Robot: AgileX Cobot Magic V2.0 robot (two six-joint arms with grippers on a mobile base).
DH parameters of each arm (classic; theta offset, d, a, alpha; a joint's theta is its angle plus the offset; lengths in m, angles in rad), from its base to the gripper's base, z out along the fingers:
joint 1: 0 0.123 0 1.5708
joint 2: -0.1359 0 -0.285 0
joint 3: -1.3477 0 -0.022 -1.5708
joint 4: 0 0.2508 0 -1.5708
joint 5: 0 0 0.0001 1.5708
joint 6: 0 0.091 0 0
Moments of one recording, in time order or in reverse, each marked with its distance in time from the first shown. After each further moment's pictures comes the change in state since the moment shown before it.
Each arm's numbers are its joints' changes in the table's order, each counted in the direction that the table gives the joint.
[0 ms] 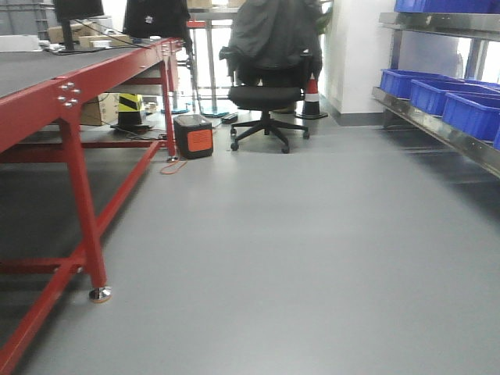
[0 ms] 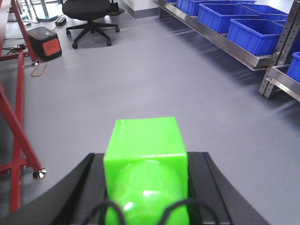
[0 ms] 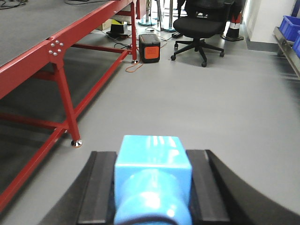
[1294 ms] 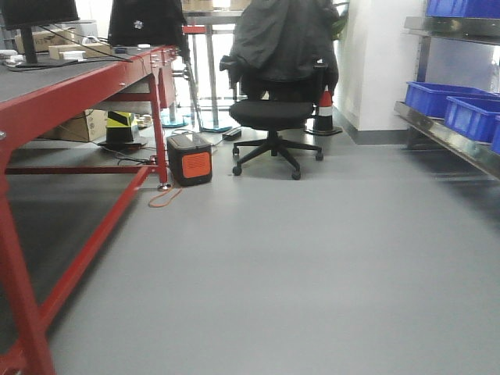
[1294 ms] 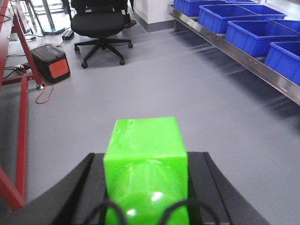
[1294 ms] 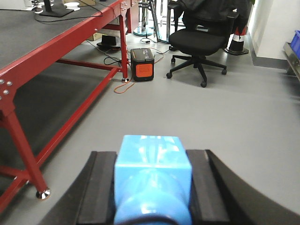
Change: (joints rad) left arm 0.000 0.000 0.000 0.000 0.000 0.000; right arm 0.000 0.002 0.000 0.000 0.006 0.000
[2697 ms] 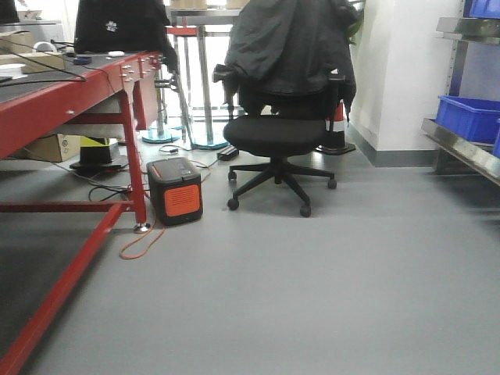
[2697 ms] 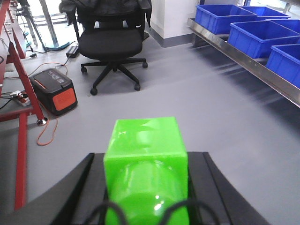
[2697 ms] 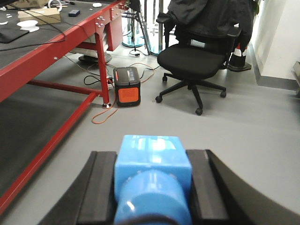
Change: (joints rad) left arm 0.000 0.000 0.000 0.000 0.000 0.000; right arm 0.000 0.000 0.000 0.000 0.000 0.000
